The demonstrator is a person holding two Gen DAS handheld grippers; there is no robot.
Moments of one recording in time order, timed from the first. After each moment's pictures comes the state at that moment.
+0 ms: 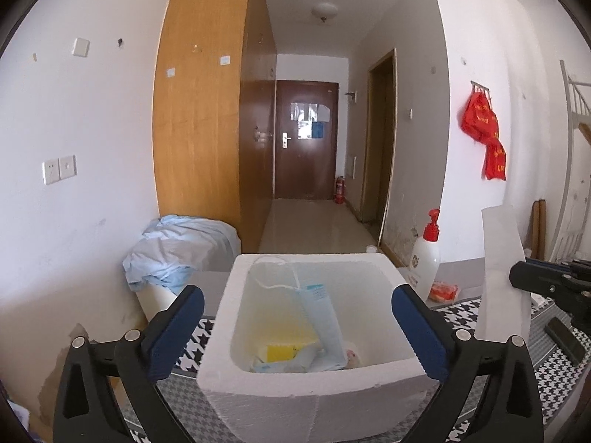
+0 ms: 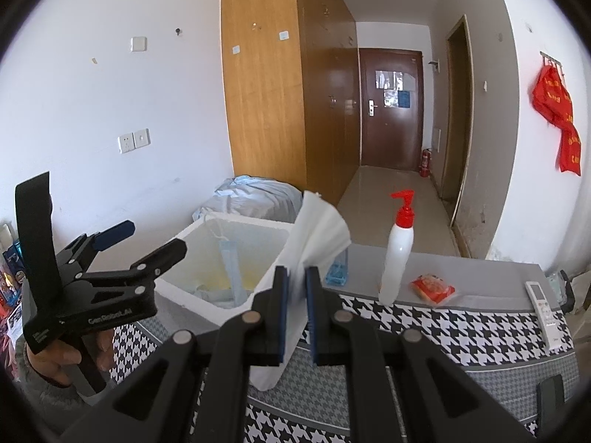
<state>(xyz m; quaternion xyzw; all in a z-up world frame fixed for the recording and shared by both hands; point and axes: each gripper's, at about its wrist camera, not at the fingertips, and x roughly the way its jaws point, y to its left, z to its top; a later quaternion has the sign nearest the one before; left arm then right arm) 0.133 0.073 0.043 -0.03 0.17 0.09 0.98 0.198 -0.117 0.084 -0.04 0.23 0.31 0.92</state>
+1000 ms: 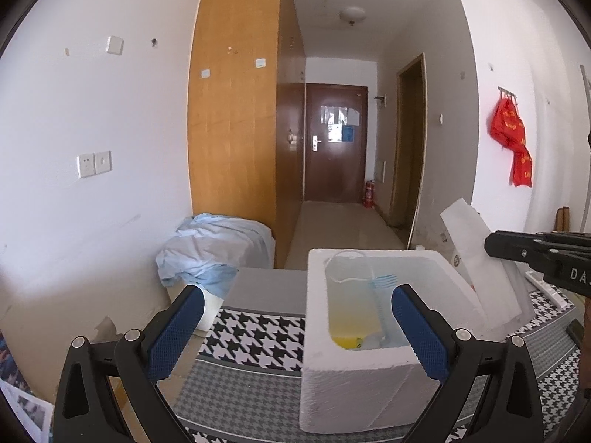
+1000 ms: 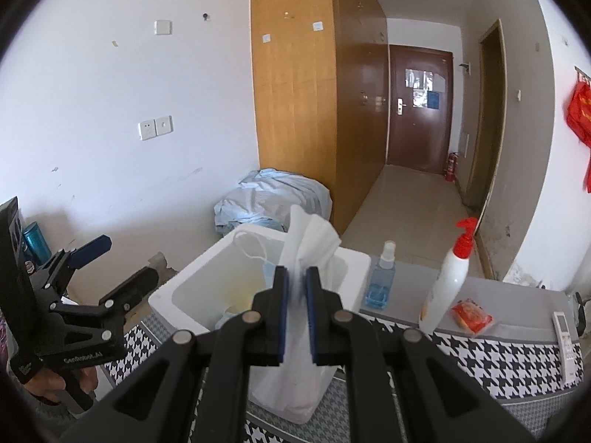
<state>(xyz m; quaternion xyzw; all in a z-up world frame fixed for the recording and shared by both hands) 0.105 0.120 0.041 -0.03 0.16 0.14 0.98 0.221 -0.052 0.092 -0.07 0.24 0.36 0.90</state>
